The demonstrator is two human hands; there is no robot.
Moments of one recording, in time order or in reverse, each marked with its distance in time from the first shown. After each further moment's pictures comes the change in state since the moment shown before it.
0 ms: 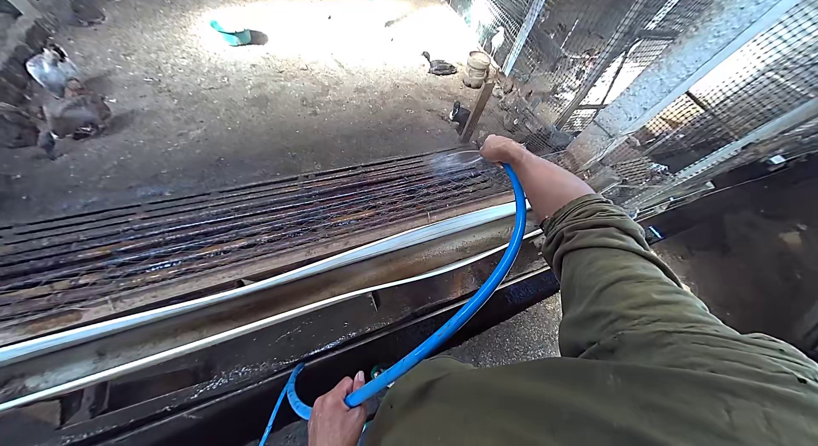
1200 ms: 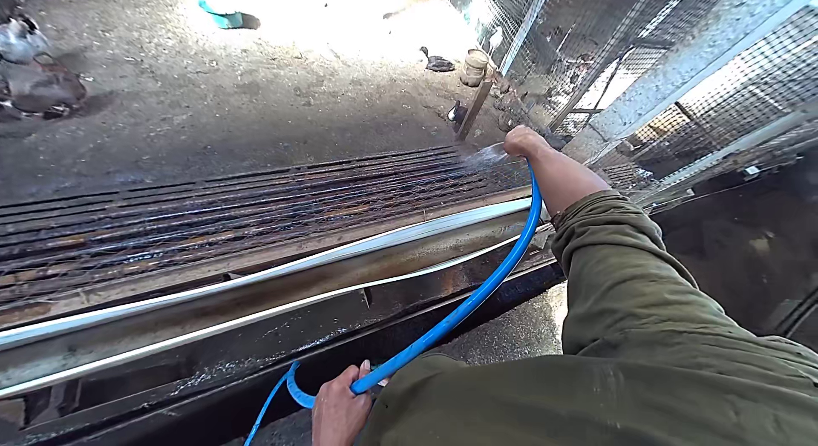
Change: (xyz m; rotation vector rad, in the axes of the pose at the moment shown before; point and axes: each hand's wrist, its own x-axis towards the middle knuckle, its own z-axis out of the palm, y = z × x) left_hand 0.011 0.019 0.009 -0.003 -0.038 0.008; right_hand -0.013 0.024 -0.027 -0.269 0.024 0.099
